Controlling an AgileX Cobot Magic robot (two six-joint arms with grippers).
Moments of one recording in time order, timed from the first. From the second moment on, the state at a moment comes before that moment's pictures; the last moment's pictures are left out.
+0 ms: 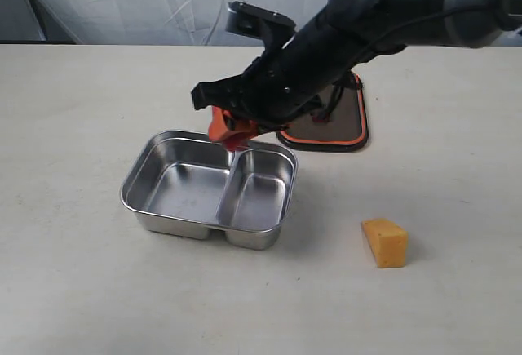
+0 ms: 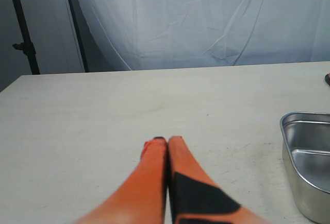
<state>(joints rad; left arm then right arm) -0.02 0.00 0.00 0.02 0.22 -0.01 0.71 1.87 -1.33 0.71 0.71 -0.33</state>
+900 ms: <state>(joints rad) -0.02 0.00 0.00 0.02 0.22 -0.01 0.76 2.05 -1.52 0.65 0.87 -0.34</state>
